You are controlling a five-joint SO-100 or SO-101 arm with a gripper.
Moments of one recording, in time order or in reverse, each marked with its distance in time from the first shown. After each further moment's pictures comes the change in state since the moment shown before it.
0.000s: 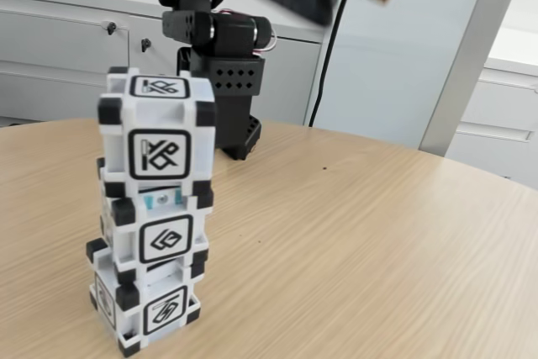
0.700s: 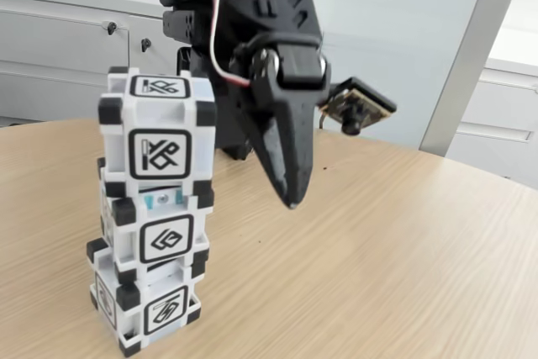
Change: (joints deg) arm 0.3 0.0 29.0 -7.4 -3.3
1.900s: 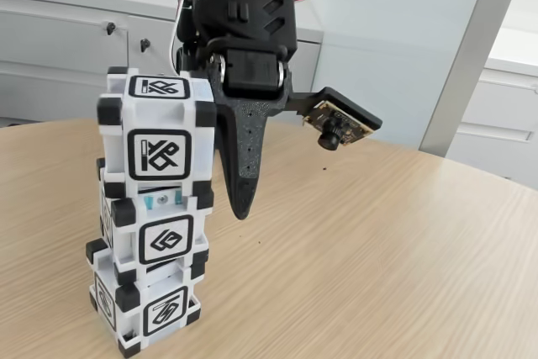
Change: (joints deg) arm 12.3 0.0 0.3 0.0 5.0
